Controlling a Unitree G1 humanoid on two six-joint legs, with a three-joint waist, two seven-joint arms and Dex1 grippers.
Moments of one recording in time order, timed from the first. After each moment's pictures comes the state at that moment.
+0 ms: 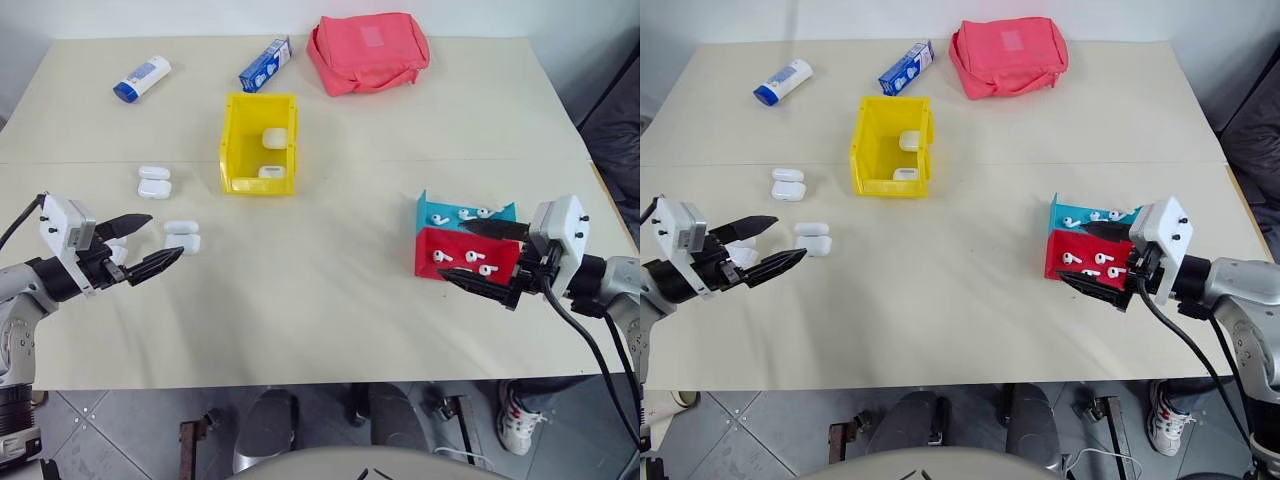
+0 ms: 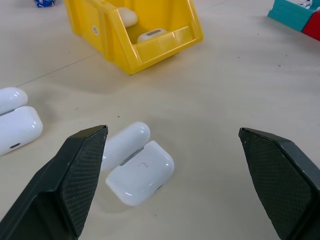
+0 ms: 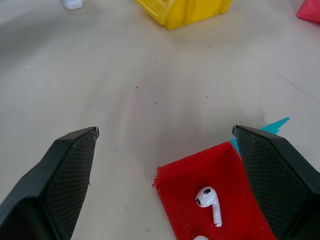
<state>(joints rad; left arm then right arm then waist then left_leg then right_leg) -0.10 0.82 0.41 0.01 -0.51 0.36 -0.97 -0.08 -0.87 -0.28 -0.36 0.58 0.50 1.01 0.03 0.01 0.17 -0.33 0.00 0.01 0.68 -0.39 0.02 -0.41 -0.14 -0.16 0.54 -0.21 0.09</state>
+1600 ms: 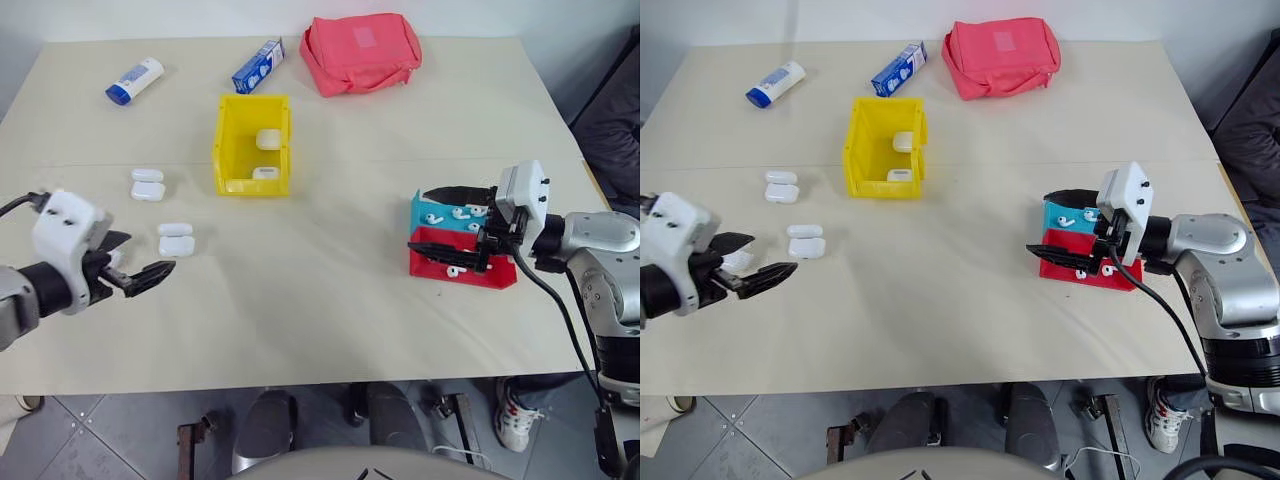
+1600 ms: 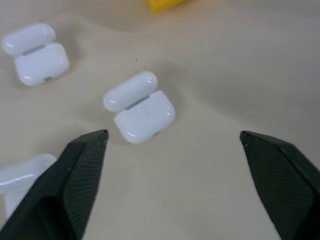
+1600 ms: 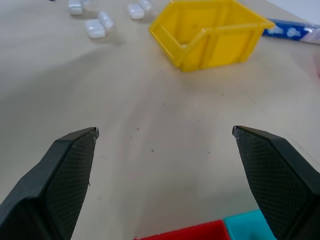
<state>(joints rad) -0.11 1.01 0.47 -0.63 -0.61 1.39 -0.46 -0.45 -0.79 -0.05 -0.09 0.49 0.35 1.19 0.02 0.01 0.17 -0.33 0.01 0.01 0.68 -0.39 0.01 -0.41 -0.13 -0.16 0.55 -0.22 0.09</state>
